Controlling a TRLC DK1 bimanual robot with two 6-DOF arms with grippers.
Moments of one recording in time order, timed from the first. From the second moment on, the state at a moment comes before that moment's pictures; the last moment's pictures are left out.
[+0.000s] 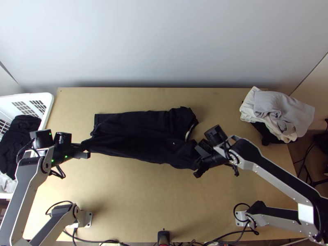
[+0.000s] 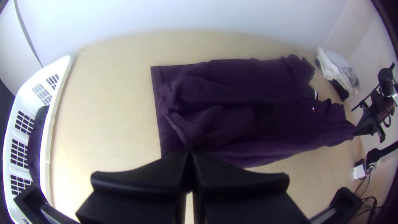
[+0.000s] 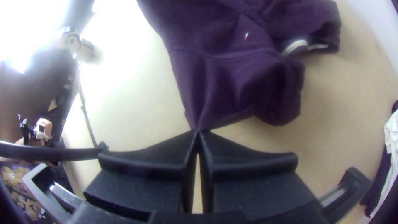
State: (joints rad) left arm 0.18 0.93 0.76 -0.66 0.29 0.22; right arm 0.66 1.32 0.98 -0.83 -0.36 -0.09
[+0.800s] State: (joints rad) left arm 0.18 0.72 0.73 -0.86 0.30 0.26; right arm 0.72 1.17 1.13 -1.10 -0.37 -0.12
